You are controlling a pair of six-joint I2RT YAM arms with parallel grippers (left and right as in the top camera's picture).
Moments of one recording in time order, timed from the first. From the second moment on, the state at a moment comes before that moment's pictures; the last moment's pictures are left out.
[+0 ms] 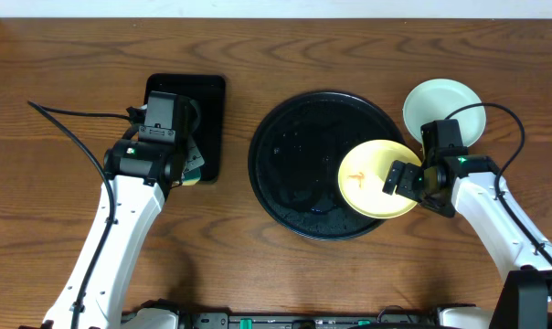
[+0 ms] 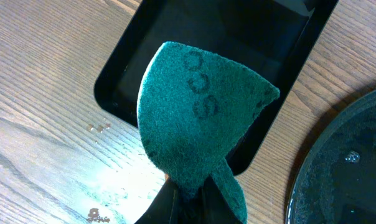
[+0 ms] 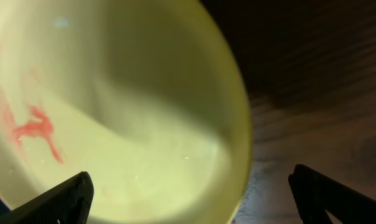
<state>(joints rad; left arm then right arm) -0.16 1.34 1.12 -0.93 -0.24 -0.58 0.09 1.49 0.87 -0.76 -0.01 0.49</state>
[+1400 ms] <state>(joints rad) -0.16 1.34 1.12 -0.87 -0.04 -0.51 0.21 1.56 0.89 -0.40 -0.17 0.40</state>
